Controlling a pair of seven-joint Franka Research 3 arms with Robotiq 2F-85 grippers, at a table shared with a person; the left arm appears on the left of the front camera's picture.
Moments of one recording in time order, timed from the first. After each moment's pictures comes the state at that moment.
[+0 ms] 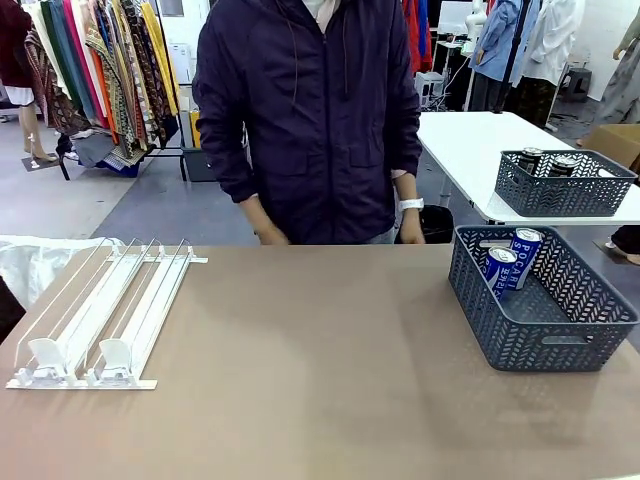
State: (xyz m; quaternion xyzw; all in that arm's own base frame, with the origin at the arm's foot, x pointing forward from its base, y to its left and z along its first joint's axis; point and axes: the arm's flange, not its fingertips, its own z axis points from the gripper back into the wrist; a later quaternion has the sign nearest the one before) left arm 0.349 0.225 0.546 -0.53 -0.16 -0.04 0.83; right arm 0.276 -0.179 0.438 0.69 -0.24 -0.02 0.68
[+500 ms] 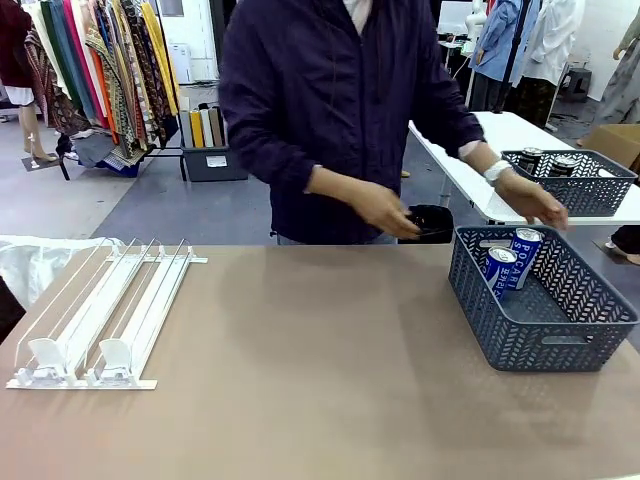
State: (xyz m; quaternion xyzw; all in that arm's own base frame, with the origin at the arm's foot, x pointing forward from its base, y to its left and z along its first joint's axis) left arm 0.349 0.225 0.546 -0.53 -0.16 -0.04 0.83; right arm 0.276 -0.179 0.438 0.69 -0.24 -0.02 0.68
